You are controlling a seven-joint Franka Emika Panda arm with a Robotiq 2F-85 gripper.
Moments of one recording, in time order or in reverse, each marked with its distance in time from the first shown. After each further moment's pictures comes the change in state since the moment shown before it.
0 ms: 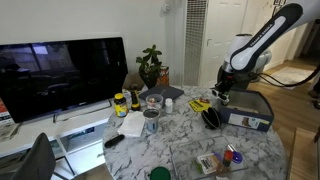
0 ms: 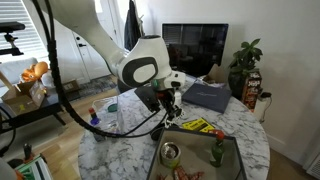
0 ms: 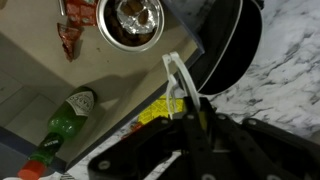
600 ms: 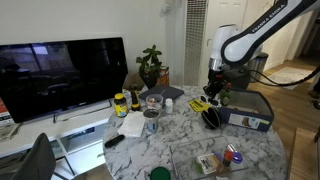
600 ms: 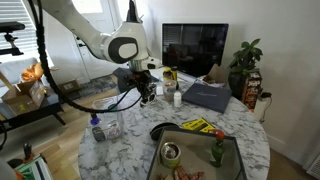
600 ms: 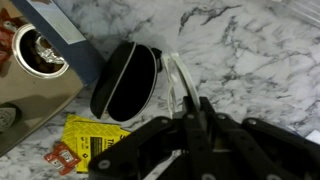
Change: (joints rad) arm 0.069 -0.098 0.198 0.049 0.042 -0.276 0.093
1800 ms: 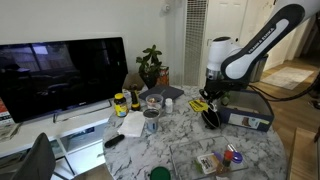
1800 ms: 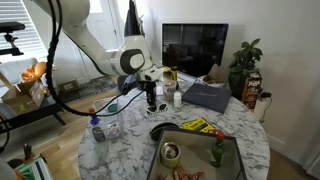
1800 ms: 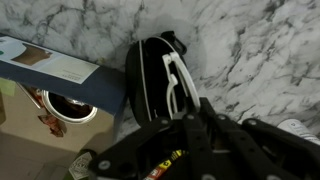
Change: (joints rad) arm 0.009 0.136 -0.048 0.026 -0.270 0.136 0.792
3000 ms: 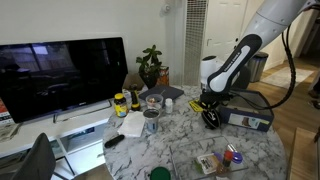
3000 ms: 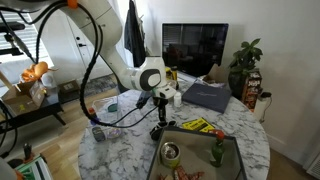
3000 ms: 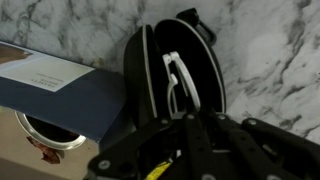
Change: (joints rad) arm 0.014 0.312 -0.079 0.206 0.077 -0.024 -0.033
